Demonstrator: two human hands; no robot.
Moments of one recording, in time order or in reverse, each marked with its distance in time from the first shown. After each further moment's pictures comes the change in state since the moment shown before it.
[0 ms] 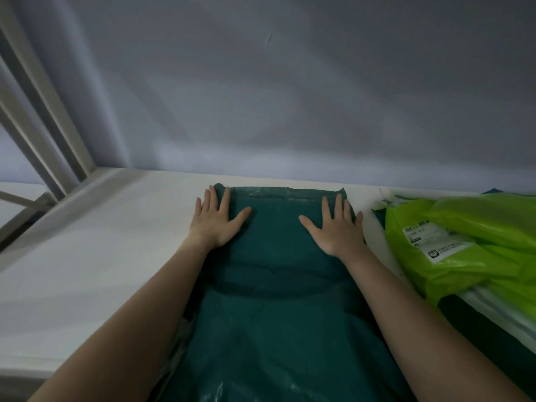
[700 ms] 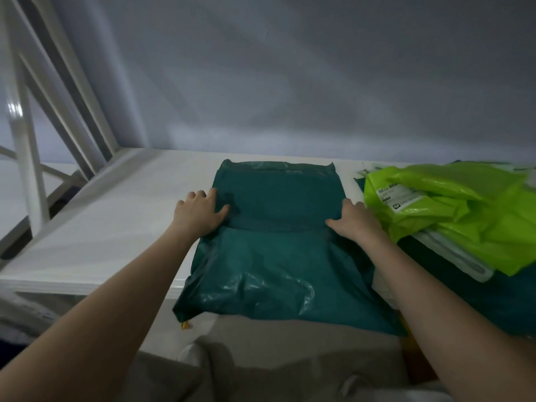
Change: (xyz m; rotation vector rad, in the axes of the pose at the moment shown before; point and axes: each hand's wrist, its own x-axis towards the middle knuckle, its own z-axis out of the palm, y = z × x) left_hand -0.108 -0.020 -0.036 0.168 0.064 -0.016; right_hand -0.112 0.025 -0.035 0.147 -0.047 0.162
